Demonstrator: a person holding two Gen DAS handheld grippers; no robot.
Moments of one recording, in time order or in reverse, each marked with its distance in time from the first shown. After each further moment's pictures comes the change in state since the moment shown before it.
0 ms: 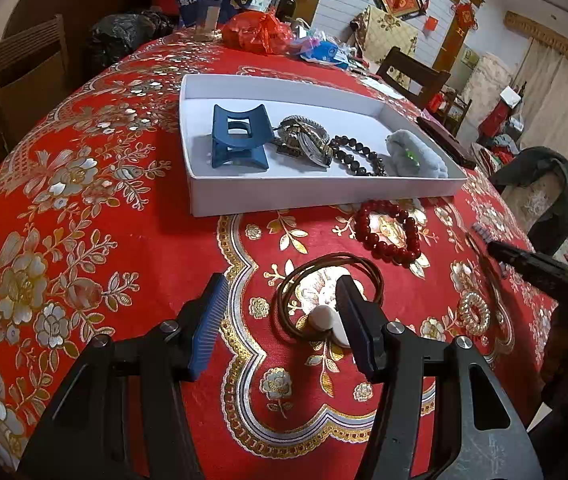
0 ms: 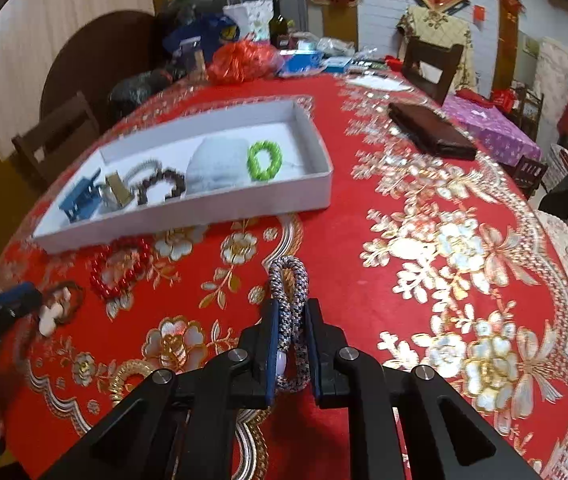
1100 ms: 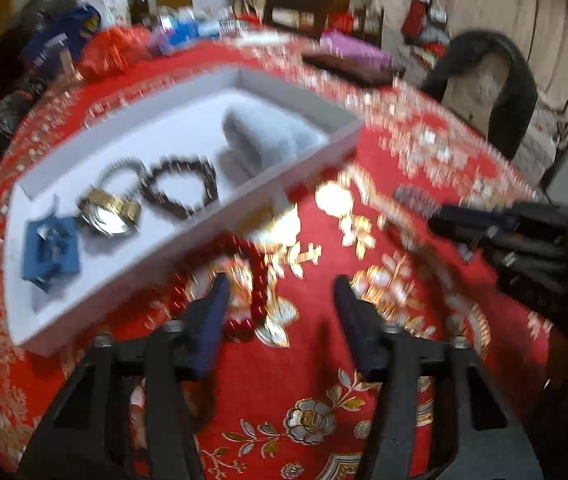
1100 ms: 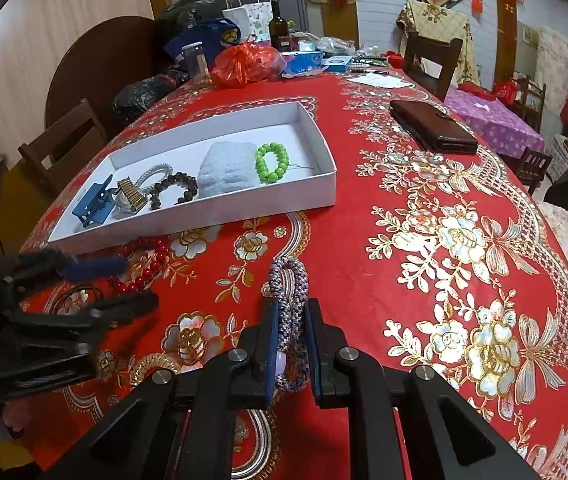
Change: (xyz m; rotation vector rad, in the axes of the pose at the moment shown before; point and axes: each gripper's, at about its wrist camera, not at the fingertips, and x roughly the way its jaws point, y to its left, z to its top) left arm 0.063 -0.130 0.032 0.430 0.171 -0.074; right arm -0.008 0.003 -0.002 0.022 0.016 0.026
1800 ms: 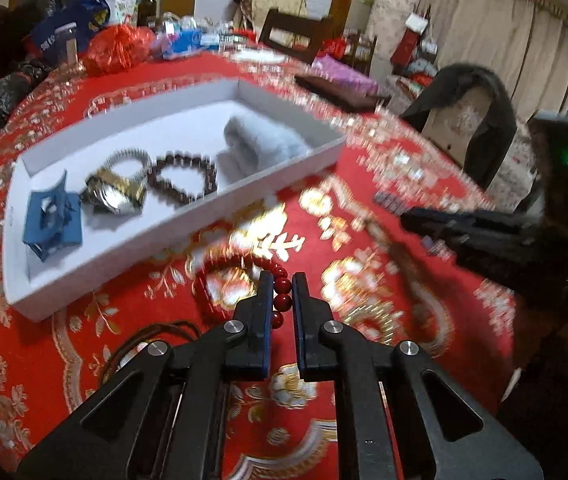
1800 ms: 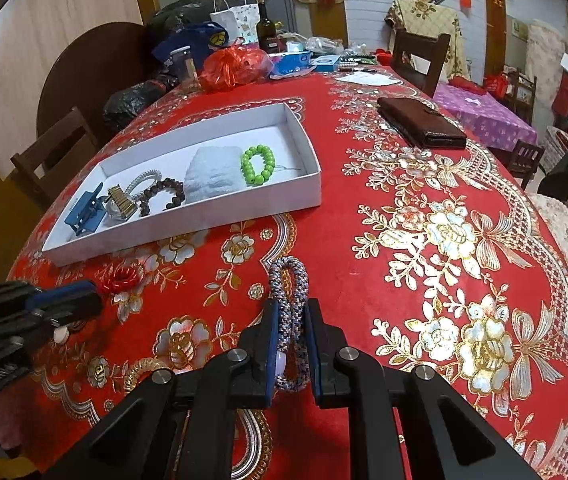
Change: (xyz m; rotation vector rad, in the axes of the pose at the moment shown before) left arm -0.050 0.013 -0.016 -0.083 -0.130 -0.126; right arm 0.000 -0.007 0.001 0.031 -0.006 -0.015
